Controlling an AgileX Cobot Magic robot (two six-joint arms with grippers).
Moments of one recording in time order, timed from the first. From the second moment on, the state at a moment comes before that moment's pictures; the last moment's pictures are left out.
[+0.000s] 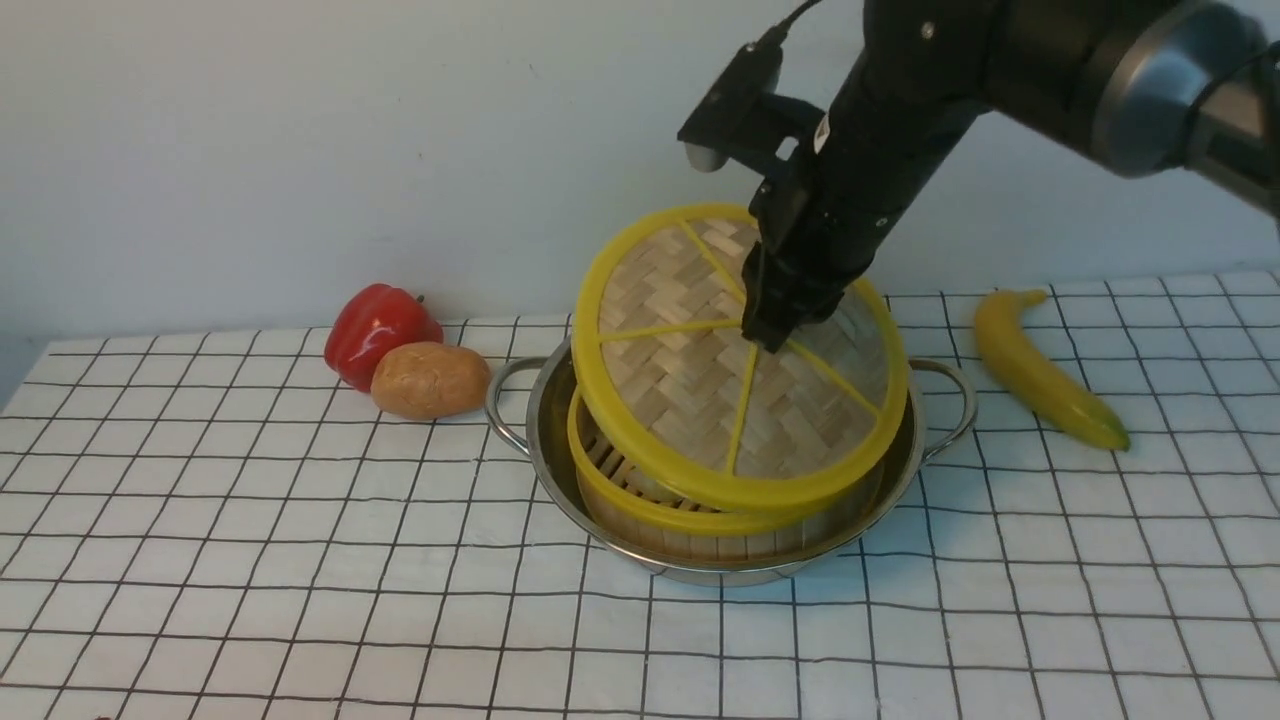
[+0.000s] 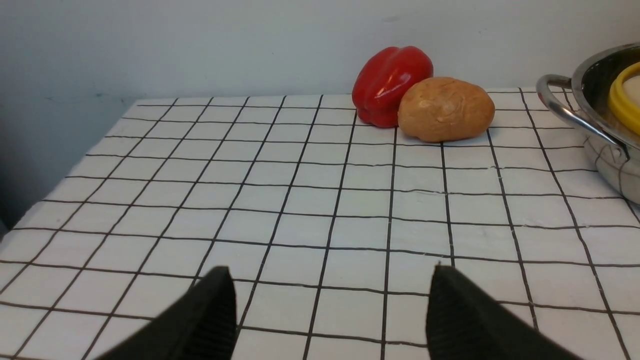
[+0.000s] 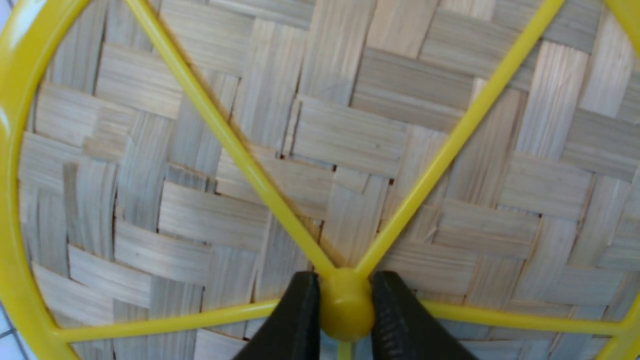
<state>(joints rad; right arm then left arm) 0.51 2.07 -1.97 0.13 1.24 -0.52 0.11 0.00 0.01 -0.03 0.34 0.07</state>
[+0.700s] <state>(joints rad) 0.52 2.07 -1.97 0.12 1.24 -0.56 0.11 0.00 0.01 -0.03 0.34 0.07</state>
